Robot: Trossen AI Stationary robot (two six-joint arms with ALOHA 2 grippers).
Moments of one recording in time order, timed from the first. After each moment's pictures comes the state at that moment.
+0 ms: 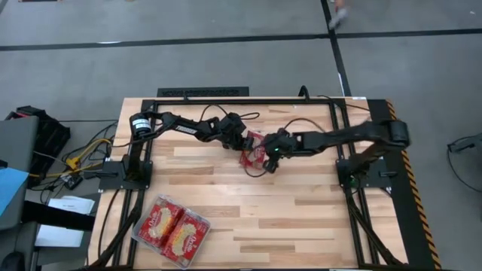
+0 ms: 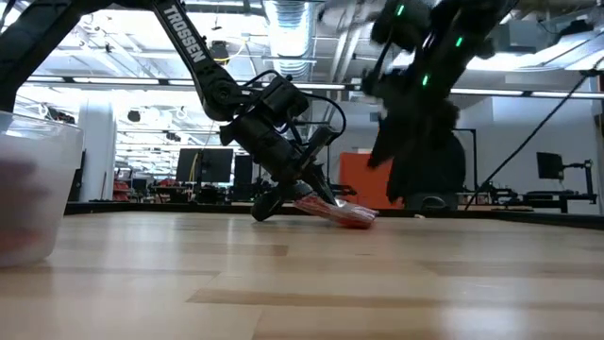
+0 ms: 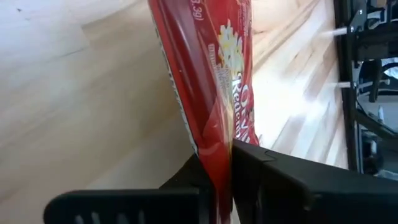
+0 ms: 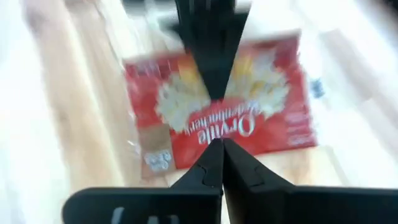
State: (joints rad) left arm 0.36 2.04 1.10 0.24 0.36 -0.98; right arm -0.10 1.53 0.88 -0.26 0.23 0.26
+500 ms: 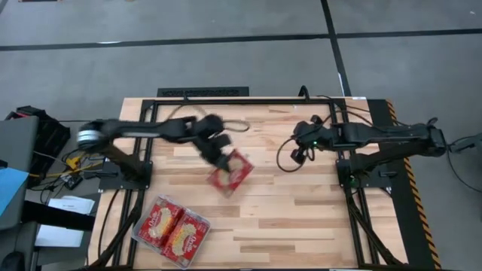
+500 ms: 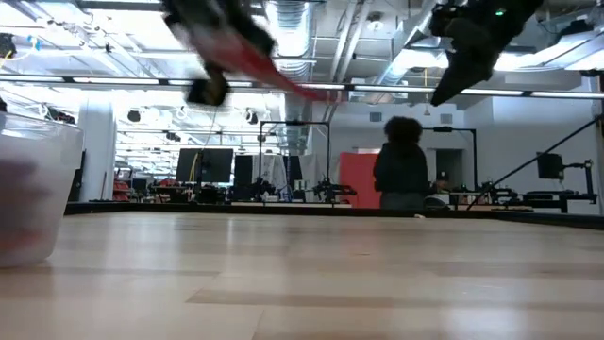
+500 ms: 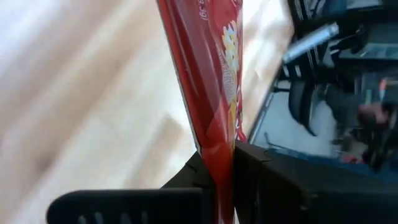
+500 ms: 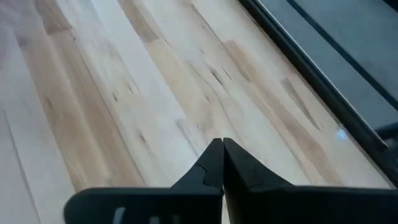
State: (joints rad) left arm 0.18 1.48 1.09 -0.38 0.56 -0.87; right arm -0.06 1.04 0.88 -0.70 0.42 0.30
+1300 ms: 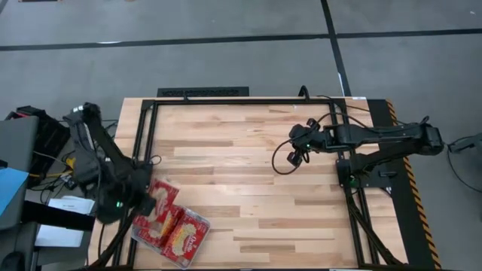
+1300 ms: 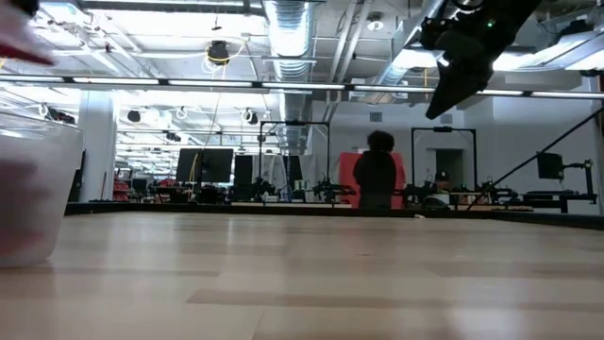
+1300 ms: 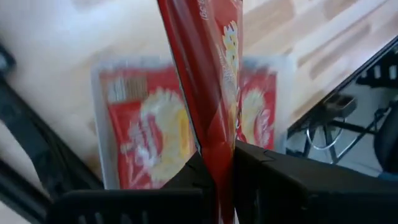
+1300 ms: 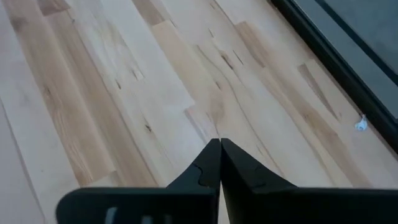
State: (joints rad) left arm -1.08 0.99 1.04 -1.15 -0.40 -2.09; right arm -0.06 1.11 0.88 -0.69 0.39 0.34
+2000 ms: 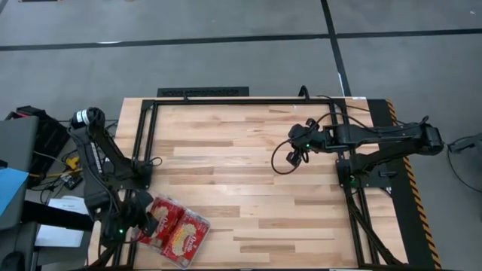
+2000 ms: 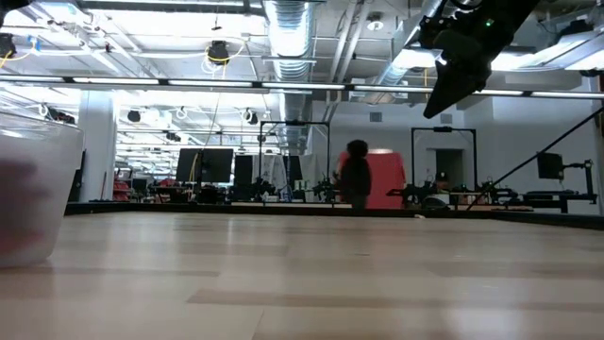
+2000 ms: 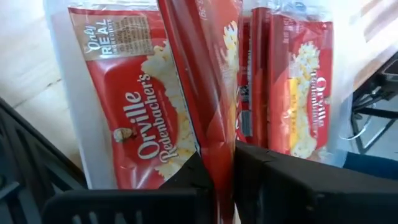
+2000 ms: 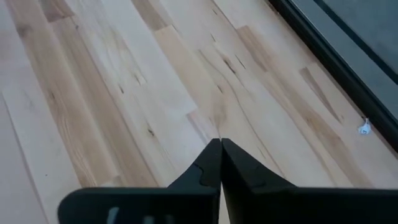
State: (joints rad) left arm -1.23 1.15 0.83 -0.85 -0.41 -2.19; right arm -0.06 1.12 0.88 -0.67 0.39 0.34
